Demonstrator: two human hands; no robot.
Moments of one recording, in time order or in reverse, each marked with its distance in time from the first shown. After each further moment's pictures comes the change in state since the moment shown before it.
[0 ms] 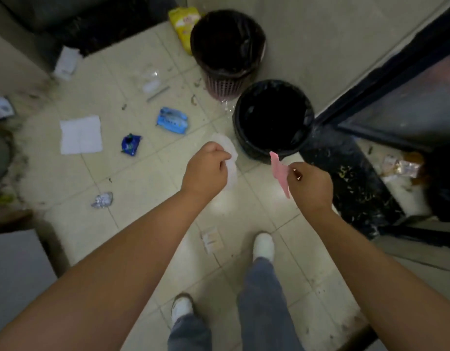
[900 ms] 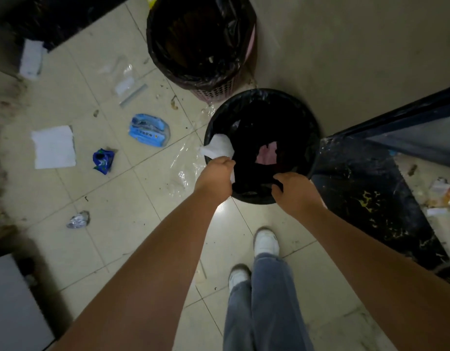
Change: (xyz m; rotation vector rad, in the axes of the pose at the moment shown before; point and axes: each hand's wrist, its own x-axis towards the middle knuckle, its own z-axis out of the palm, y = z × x) left_hand 0.241 0.008 0.172 0.261 -0.425 -0.307; right_hand 0.230 0.123 0.071 -0.085 -0.742 0.049
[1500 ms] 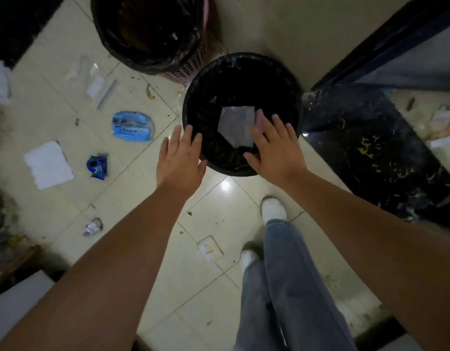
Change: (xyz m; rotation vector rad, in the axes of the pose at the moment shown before) left_hand -0.030 -0.012 -0.019 0.584 0.071 0.064; right_hand -0.007 0.004 0.006 -0.171 0.135 -0.128
